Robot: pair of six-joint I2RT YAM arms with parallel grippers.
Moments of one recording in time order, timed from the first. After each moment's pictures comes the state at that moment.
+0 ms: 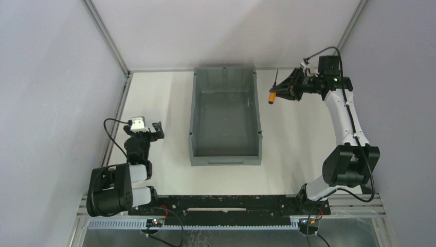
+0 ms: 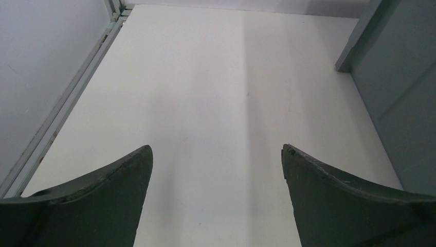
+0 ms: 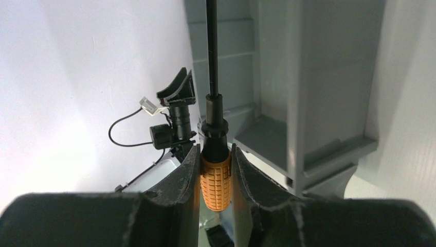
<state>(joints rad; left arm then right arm) 0.16 1.28 0.10 1.14 0.12 -0.03 -0.10 1.54 1.46 -0.77 -0.93 0.66</state>
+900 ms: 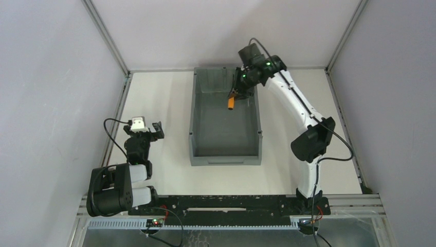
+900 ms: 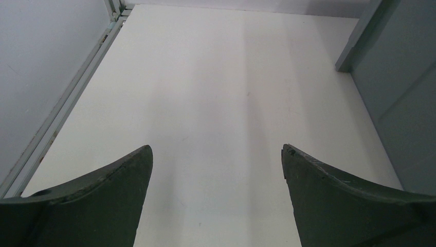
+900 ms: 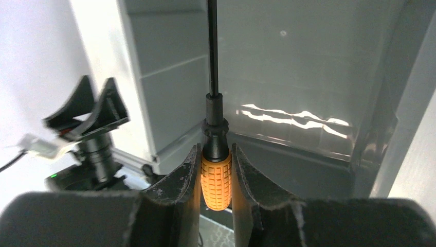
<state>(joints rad) 0.16 1.28 0.10 1.14 0.12 -0.03 0.51 1.95 2.19 -1.18 -0.20 0.71</state>
